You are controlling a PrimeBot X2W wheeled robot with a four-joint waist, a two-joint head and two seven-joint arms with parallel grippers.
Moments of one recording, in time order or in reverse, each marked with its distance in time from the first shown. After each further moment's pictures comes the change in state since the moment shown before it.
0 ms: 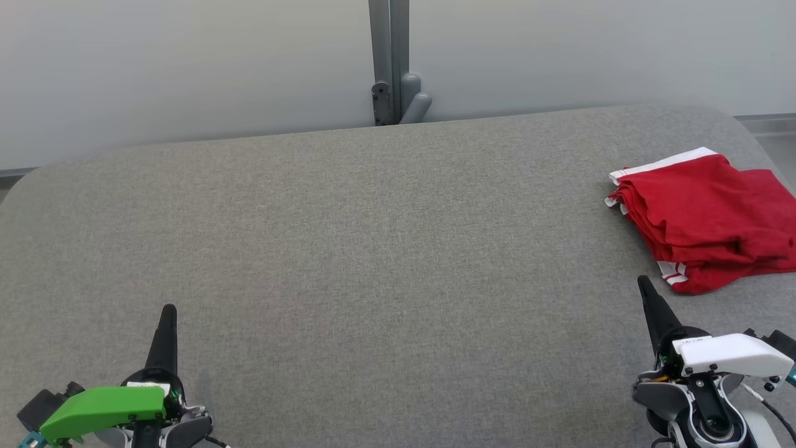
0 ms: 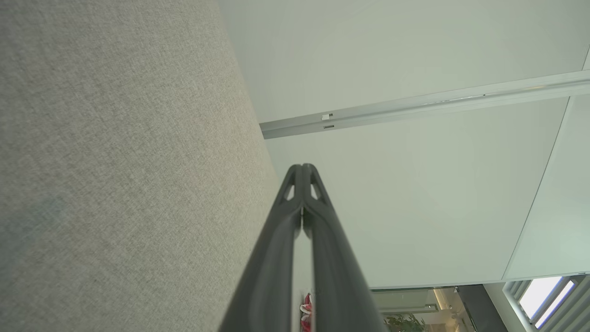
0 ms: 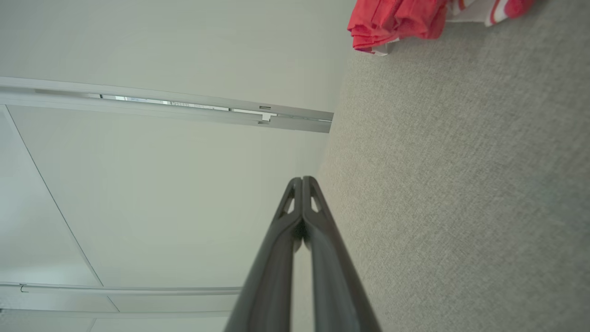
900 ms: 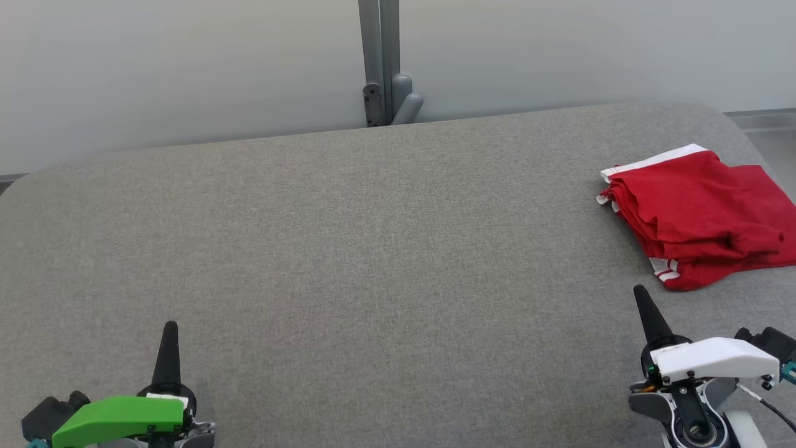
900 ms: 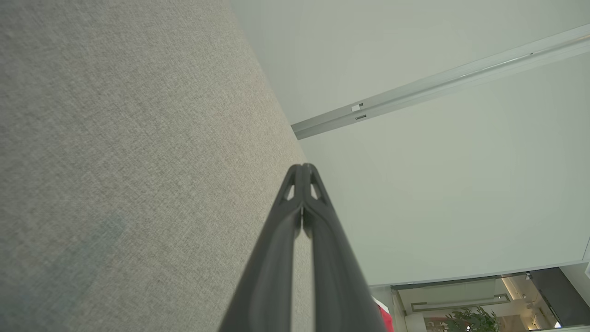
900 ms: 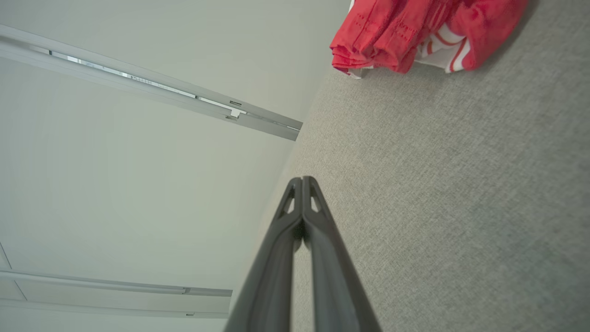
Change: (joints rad) left arm 0.023 -0.002 -0.012 0.025 0.203 0.011 -0.057; right arm -0.001 0.002 0.019 0.044 -0.241 0.000 -0.061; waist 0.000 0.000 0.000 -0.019
